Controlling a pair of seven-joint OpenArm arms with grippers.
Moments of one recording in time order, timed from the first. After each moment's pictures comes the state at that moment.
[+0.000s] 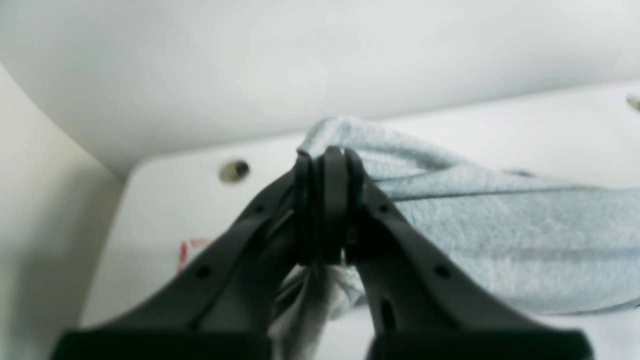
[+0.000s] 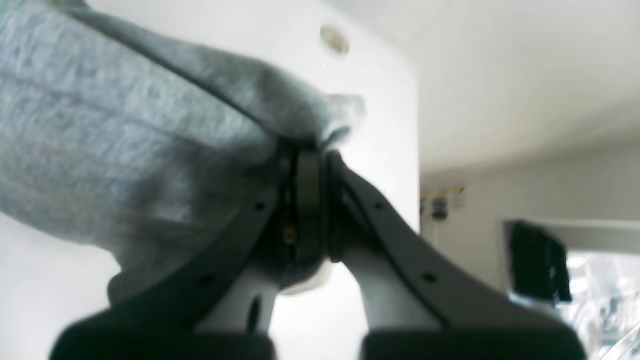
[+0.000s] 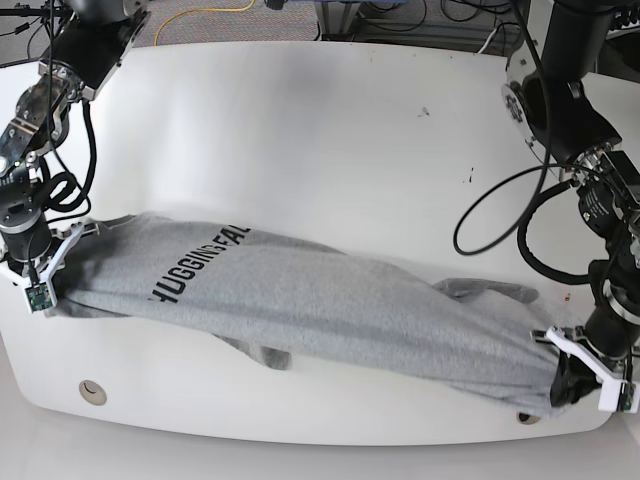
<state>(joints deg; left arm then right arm) -26.9 -14.1 -22.6 108.5 -26.7 -26.4 68.3 6.7 20.6 31.9 113.6 6.9 40.6 -62.5</state>
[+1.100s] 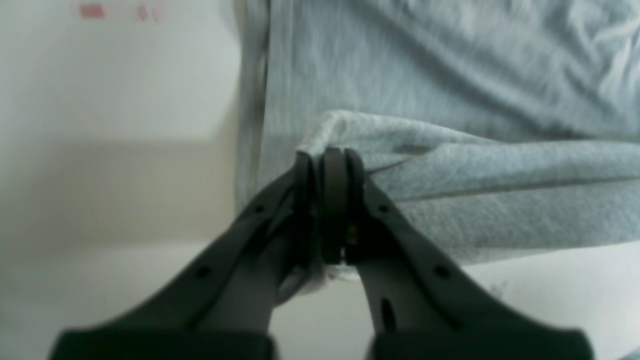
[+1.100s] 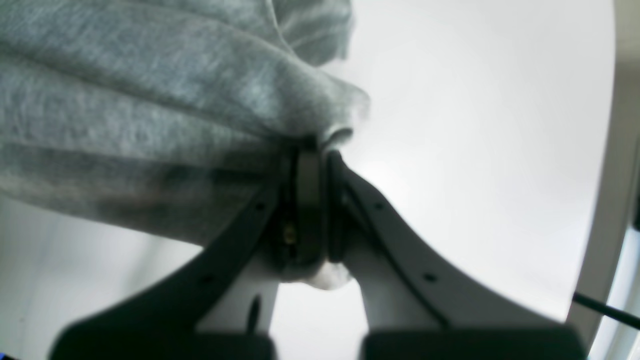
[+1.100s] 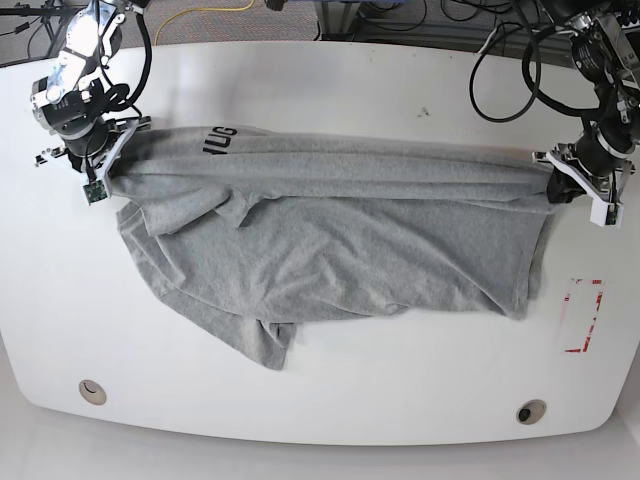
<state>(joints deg) 11.6 -16.2 -35.2 109.7 -37.2 -26.2 68.1 -14.6 10.2 33.8 113.5 6.6 40.6 -62.3</state>
